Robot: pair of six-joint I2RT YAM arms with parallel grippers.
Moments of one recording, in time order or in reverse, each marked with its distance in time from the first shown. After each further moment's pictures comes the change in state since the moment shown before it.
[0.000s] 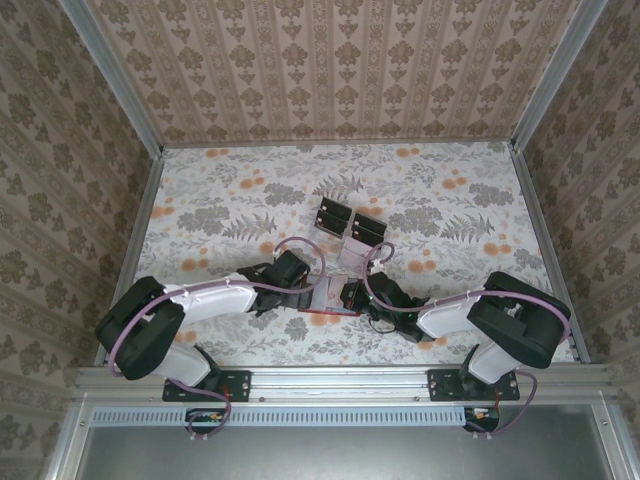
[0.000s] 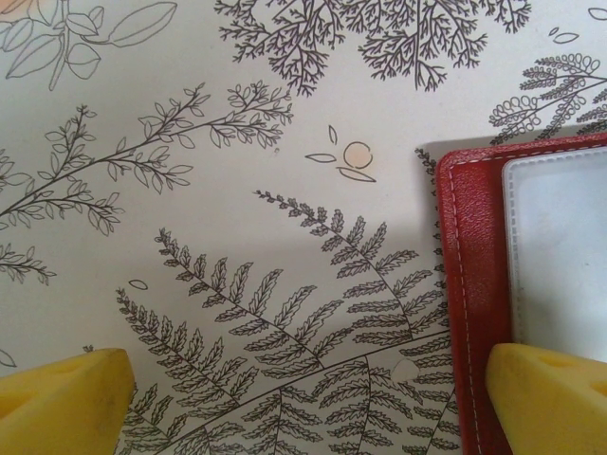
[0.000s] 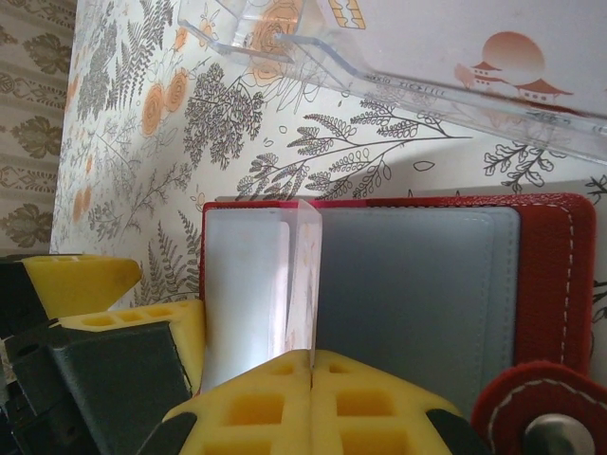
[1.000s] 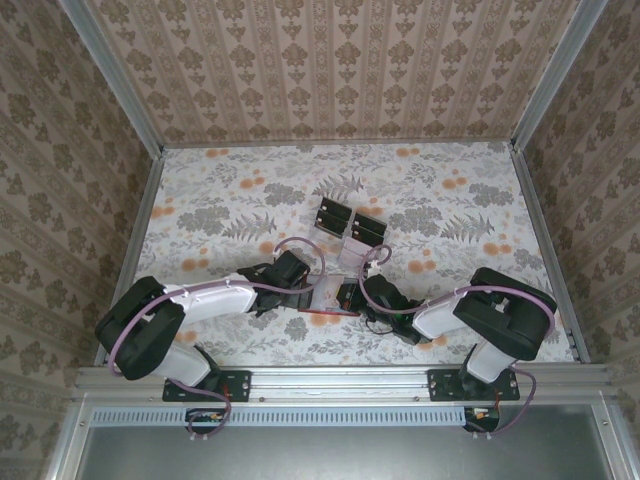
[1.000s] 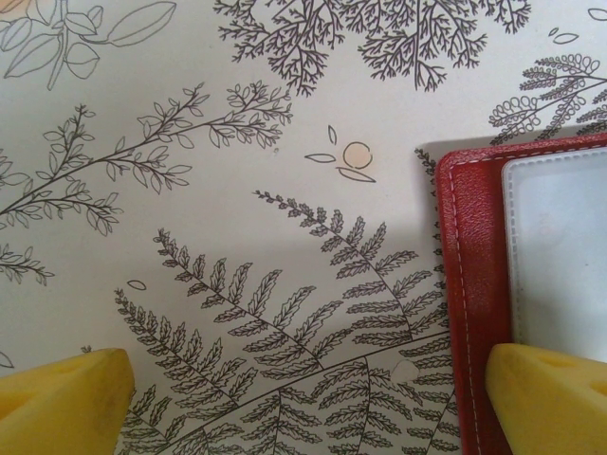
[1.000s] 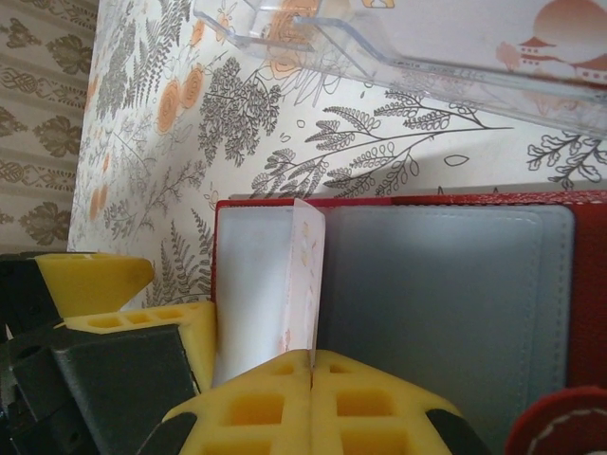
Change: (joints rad) left arm 0.000 0.000 -0.004 0.006 0.000 0.000; right arm 0.013 0.076 -0.009 0.121 -0.002 0.009
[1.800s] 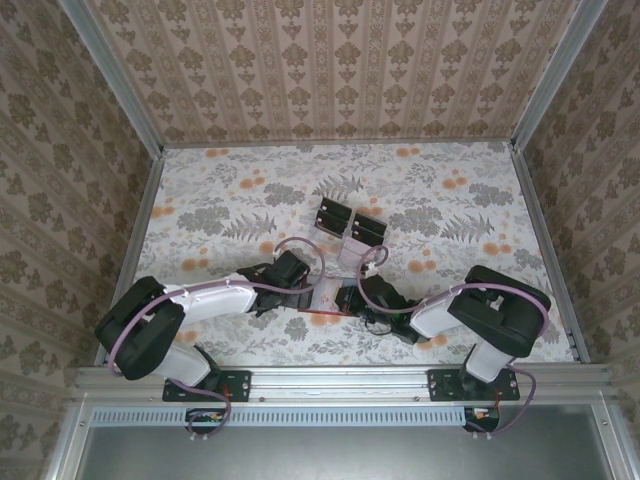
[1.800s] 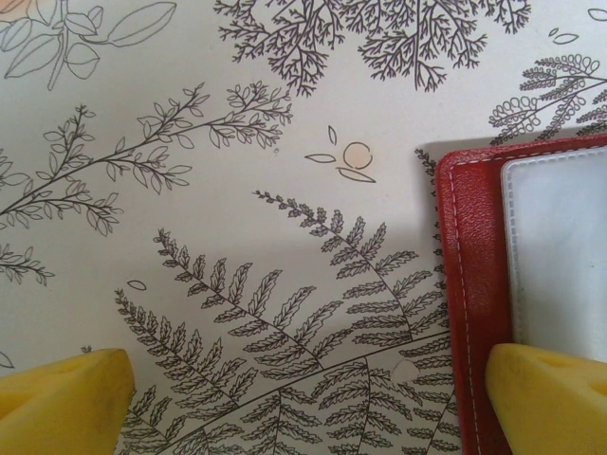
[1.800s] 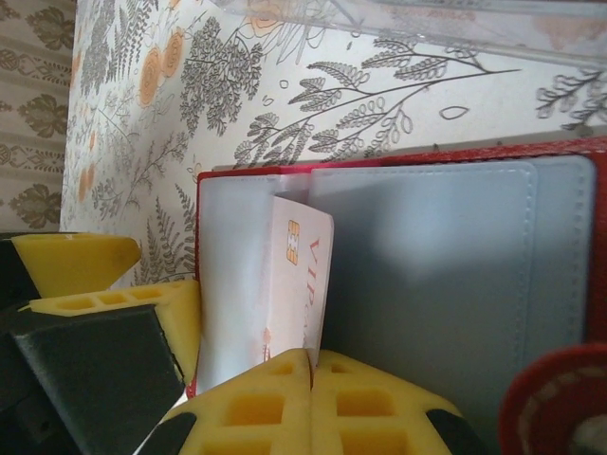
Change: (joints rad) left arm 0.000 0.000 0.000 0.000 0.000 0.000; right arm 0.000 0.039 0.017 -0.005 -0.053 0.019
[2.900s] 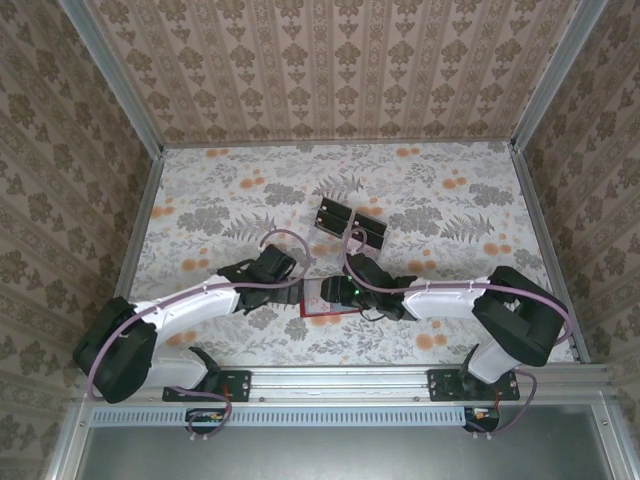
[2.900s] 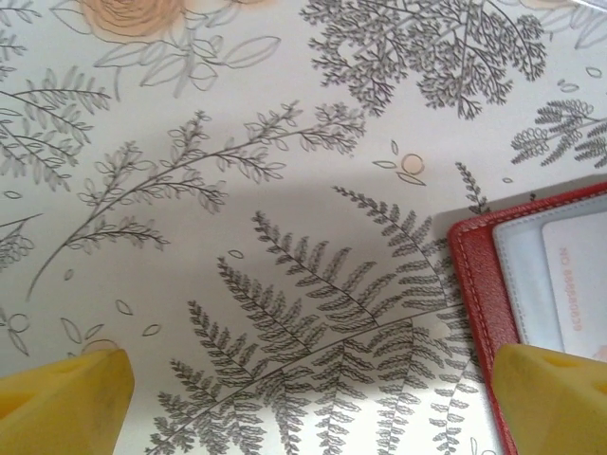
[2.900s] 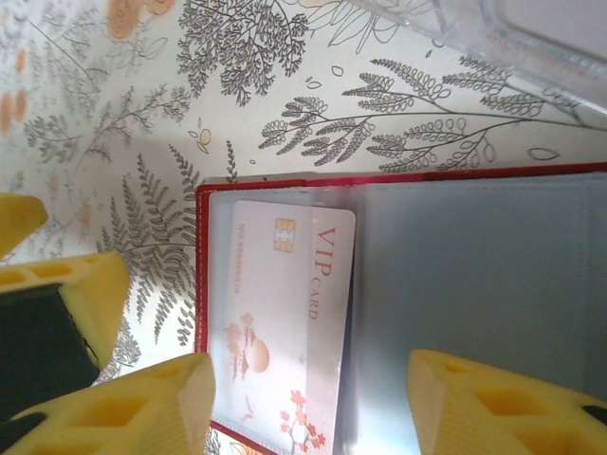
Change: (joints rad) left arm 0.080 -0.160 0.000 -0.122 0.027 0.001; right arm -0.029 -0.105 0.289 -0.622 -0.070 -0.193
